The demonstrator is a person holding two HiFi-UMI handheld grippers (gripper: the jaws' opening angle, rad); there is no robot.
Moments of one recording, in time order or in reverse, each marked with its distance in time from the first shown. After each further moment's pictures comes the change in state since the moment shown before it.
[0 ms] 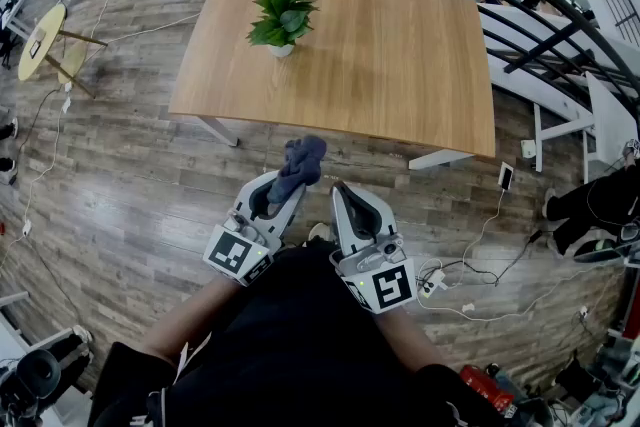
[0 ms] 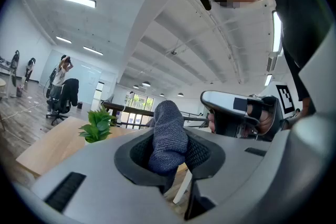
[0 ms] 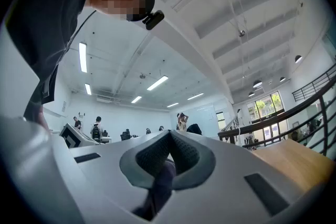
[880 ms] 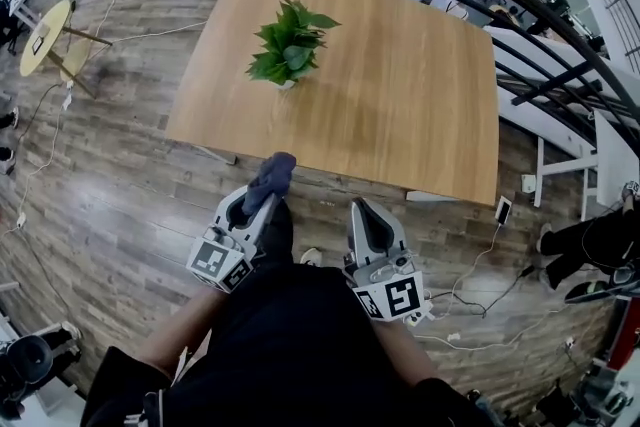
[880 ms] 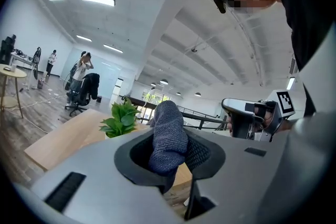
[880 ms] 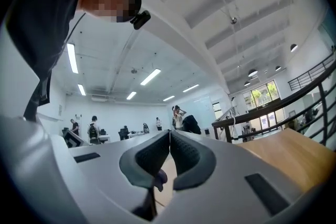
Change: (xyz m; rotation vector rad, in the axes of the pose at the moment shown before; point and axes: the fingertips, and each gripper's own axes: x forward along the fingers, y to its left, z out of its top) left arm 0.034 0.099 -0.015 -0.090 0.019 0.172; right arm 0.043 -0.095 -0.031 0.074 0.083 -0.035
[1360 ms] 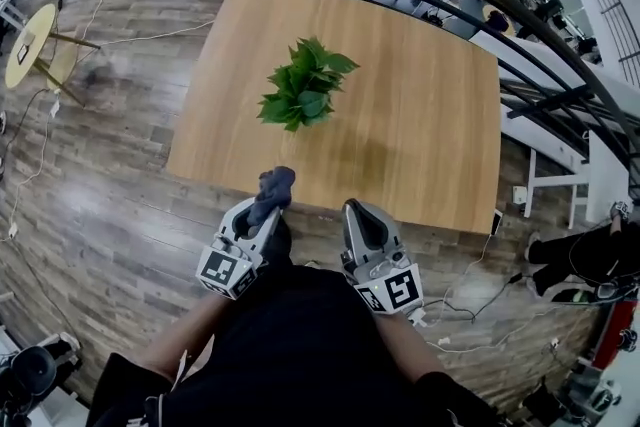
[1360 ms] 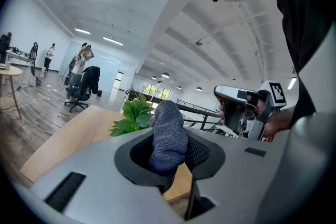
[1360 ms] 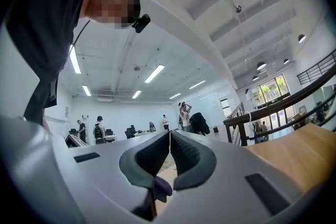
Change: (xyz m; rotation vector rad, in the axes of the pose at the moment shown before) left arm 0.038 0.077 -0.012 -0.003 0.086 -0.022; right arm 0.106 -0.010 -0.016 0.022 0.020 0.090
